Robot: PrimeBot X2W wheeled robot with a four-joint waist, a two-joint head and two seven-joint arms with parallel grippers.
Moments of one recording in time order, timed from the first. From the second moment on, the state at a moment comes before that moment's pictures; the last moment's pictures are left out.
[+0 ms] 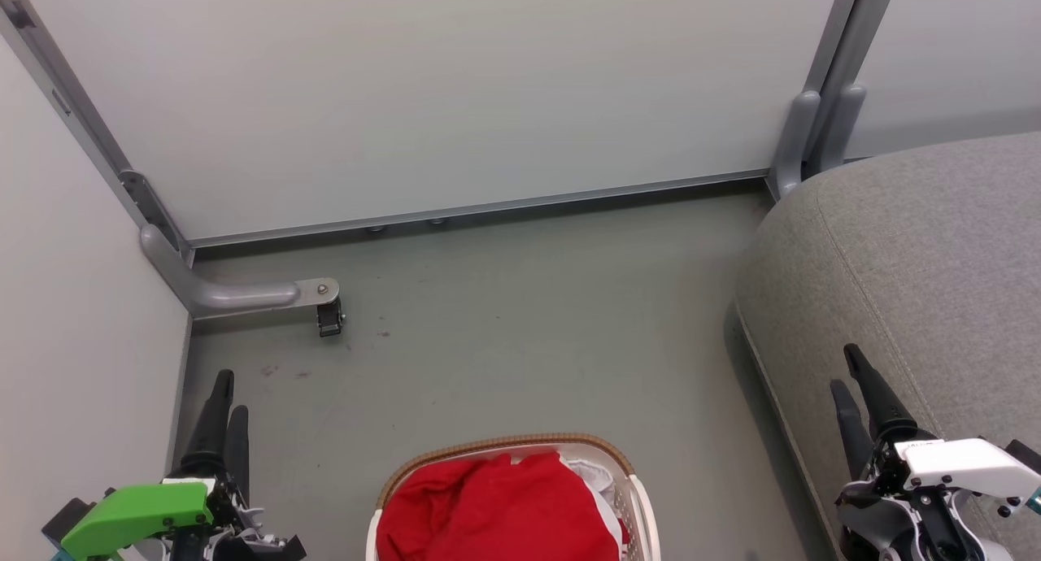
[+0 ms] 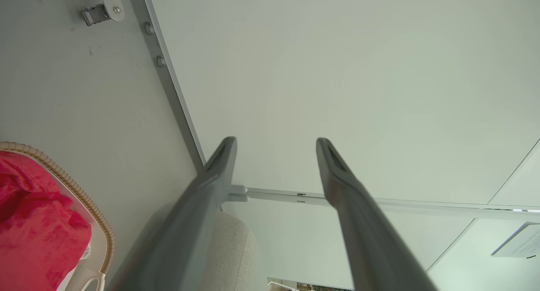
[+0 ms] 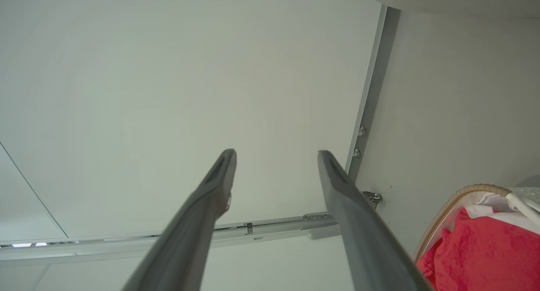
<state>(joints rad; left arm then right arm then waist) -0.07 0.04 0.11 0.29 -1.61 -0.13 0.11 -0.09 -0.03 -0.11 0.28 1.61 0.13 0.11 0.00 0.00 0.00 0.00</state>
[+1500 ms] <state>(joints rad) -0.10 0.07 0.02 0.32 -0.79 -0.11 -0.07 -0.15 -0.11 0.03 0.28 0.89 0.13 -0.07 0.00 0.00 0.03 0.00</state>
